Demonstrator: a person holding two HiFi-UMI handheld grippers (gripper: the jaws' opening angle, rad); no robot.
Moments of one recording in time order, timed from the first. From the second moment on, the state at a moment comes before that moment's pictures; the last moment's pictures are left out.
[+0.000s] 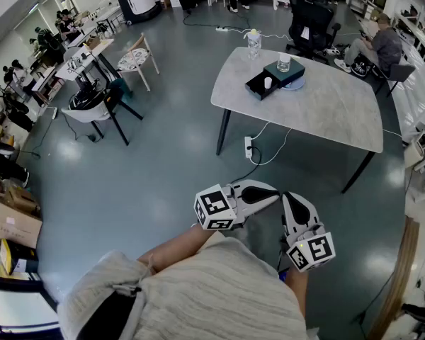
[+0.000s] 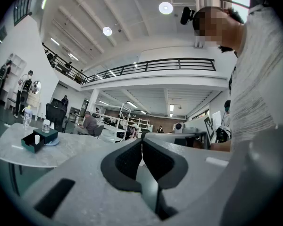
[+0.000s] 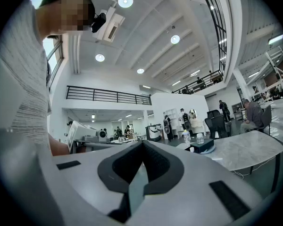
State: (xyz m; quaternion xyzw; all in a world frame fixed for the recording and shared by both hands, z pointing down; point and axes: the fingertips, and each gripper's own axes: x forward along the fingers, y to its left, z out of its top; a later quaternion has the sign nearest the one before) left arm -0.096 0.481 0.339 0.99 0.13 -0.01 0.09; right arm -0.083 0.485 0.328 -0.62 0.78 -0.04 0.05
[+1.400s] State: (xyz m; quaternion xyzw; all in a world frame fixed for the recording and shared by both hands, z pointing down) left arm -0.076 0.438 0.347 0.98 0.13 -0.02 0.11; right arm -0.065 0.447 0.332 -0.62 0.78 -0.05 0.05
